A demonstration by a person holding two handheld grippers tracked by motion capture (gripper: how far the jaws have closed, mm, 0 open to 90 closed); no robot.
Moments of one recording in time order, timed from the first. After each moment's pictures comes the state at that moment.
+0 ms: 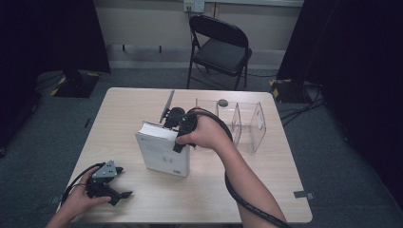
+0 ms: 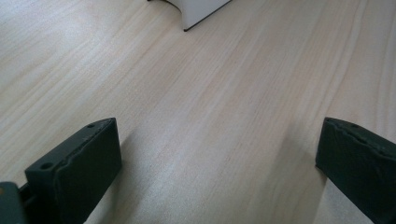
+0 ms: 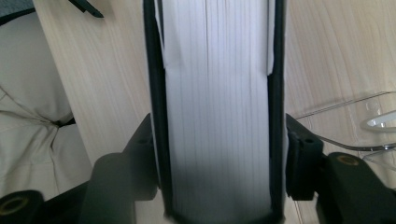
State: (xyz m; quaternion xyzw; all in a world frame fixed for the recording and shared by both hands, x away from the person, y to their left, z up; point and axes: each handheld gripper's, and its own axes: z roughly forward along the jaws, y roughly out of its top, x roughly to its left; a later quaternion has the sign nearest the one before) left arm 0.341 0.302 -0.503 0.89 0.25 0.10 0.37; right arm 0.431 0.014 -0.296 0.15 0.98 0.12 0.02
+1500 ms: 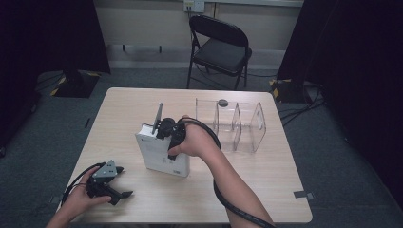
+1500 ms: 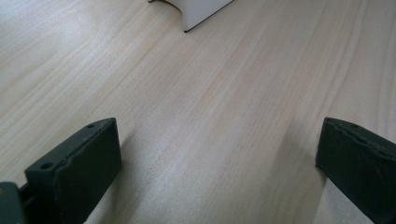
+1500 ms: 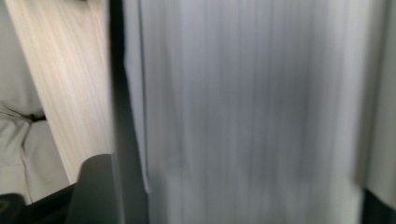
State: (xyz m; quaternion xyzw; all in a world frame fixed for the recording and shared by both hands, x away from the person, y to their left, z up) left arm 0.342 0.301 -0.504 0.89 0.25 0.10 0.38; right arm 0.429 0.037 -0.331 0.11 0.99 0.09 0.04
